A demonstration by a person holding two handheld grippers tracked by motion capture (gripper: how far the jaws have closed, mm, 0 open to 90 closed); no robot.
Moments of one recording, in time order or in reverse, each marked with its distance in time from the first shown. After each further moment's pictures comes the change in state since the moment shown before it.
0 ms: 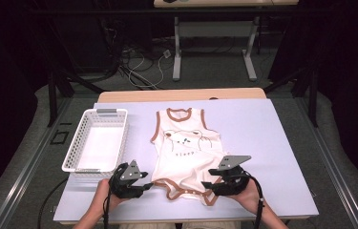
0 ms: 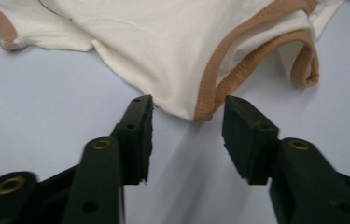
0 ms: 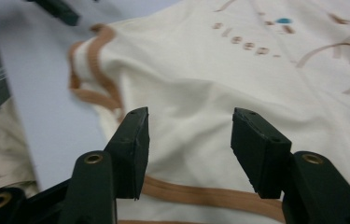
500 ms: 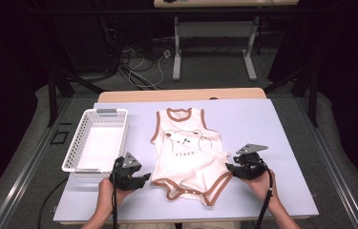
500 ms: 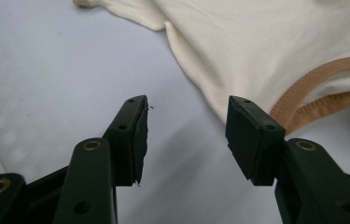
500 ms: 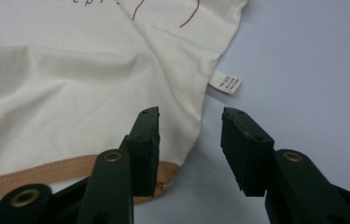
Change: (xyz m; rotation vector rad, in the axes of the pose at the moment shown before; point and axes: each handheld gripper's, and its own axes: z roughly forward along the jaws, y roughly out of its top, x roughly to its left) left arm 0.012 0.004 0.015 0.047 0.150 -0.273; right arm -0.064 -0.027 -0.003 0.078 -0.309 0.190
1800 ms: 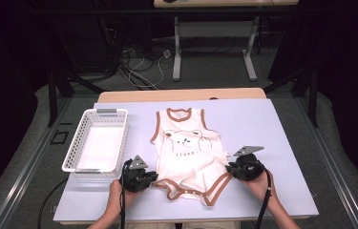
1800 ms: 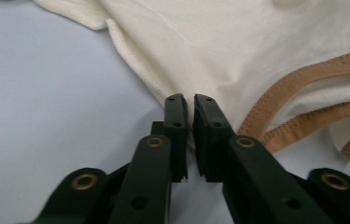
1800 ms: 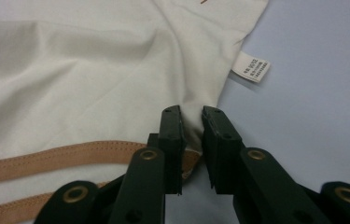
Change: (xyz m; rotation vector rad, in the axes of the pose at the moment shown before) left arm -0.010 -0.003 0.023 -0.047 -0.156 -0.013; right arm 0.001 -0.006 0.010 0.041 0.069 -0.014
